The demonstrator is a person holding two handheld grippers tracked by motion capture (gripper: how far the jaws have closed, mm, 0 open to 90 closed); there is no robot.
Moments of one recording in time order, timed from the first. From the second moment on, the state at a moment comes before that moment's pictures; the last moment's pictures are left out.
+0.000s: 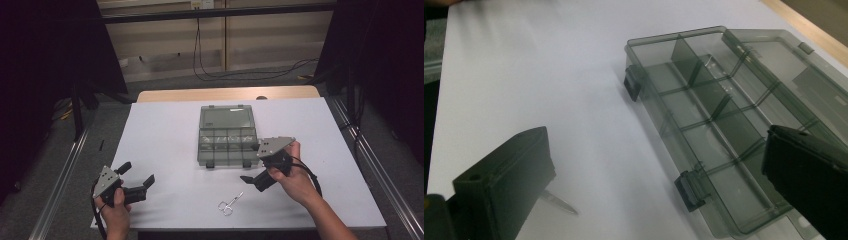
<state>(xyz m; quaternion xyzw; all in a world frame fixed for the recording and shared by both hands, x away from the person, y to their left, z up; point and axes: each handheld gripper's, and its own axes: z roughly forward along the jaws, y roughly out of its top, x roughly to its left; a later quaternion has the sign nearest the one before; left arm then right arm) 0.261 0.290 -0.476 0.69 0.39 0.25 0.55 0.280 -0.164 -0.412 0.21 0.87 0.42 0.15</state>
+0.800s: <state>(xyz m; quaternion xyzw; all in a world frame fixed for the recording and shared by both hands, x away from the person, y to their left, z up) 0.261 0.290 -0.476 0.70 0.38 0.25 0.55 0.281 -0.124 -0.422 0.12 0.93 0.33 0.09</state>
